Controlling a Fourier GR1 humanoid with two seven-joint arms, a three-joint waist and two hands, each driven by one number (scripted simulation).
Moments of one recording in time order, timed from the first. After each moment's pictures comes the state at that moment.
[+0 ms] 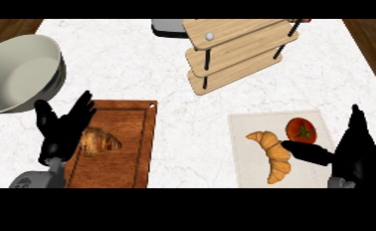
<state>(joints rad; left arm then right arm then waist) -0.06 0.32 -0.08 -1.36 0.30 0.13 0.25 0.06 -0.15 0.10 -1.90 0.96 -0.21 1.09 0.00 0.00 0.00</state>
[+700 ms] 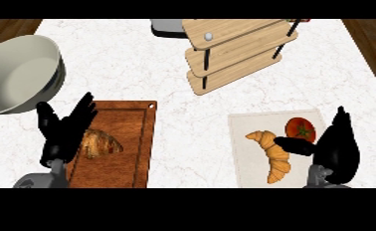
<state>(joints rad) -0.05 0.28 -0.05 -1.36 0.26 0.10 0.25 0.01 -0.03 0.03 -1.73 1.07 -0.23 1.04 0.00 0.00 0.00</state>
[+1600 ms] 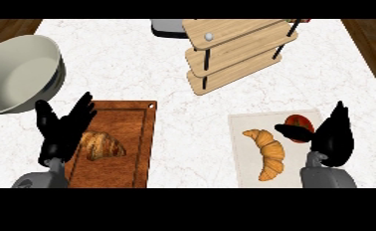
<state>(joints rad) -0.05 0.25 0.02 -1.36 0.20 0.04 0.29 -0.09 -0.04 -0.10 -1.46 1.04 -0.38 0.89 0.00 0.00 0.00</state>
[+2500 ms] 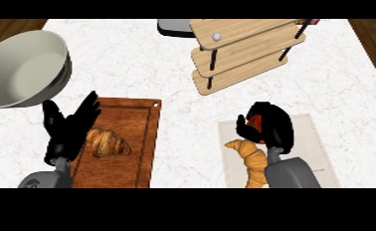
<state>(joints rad) -0.06 0.21 0.02 -1.37 0.16 0.03 0.28 -0.18 -0.03 0.18 -1.31 0.96 -0.17 0.52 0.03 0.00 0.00</state>
